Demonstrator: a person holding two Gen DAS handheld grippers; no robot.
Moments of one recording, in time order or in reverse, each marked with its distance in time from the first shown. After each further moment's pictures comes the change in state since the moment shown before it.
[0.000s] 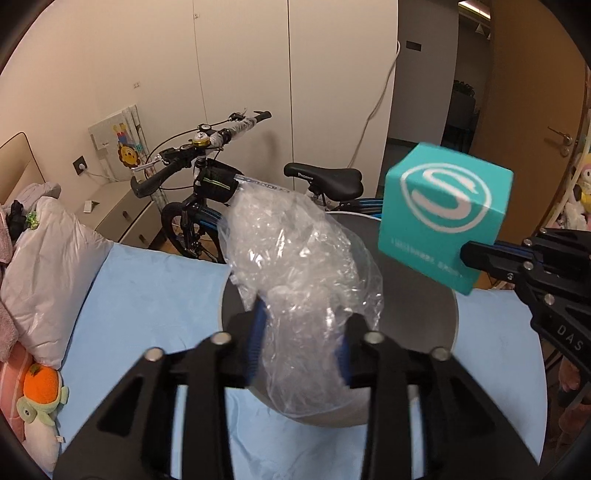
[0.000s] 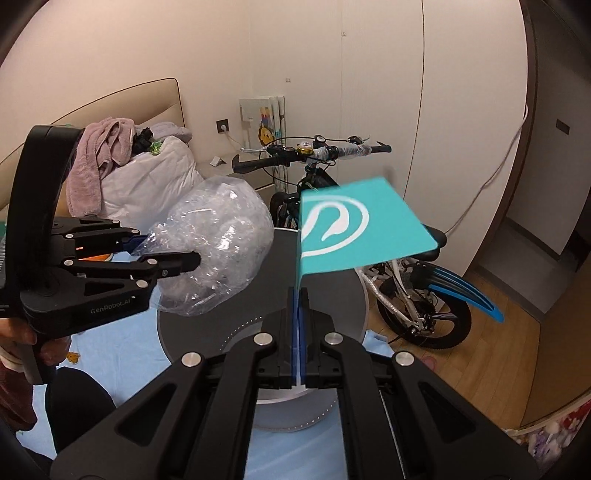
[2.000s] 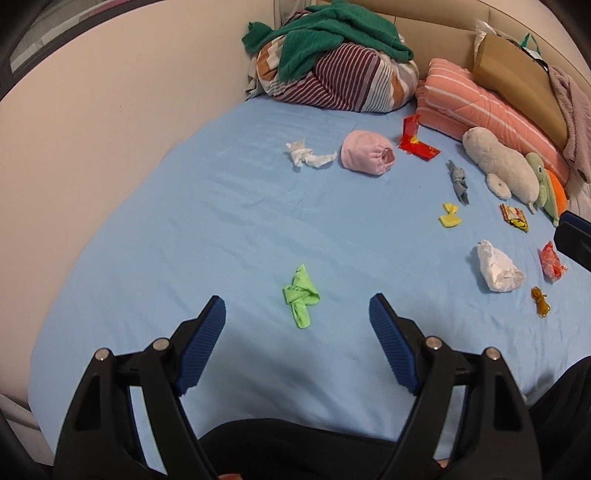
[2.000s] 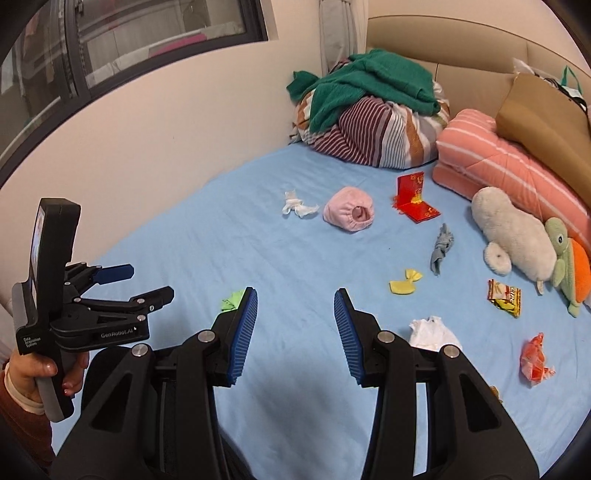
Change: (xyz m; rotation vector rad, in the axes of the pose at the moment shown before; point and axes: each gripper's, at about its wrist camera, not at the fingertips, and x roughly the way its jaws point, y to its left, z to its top) left arm -0.476 0.150 -0.670 -1.479 0.219 1.212; right arm -0.099 0.699 -0.219 -0.946 0.210 1.230
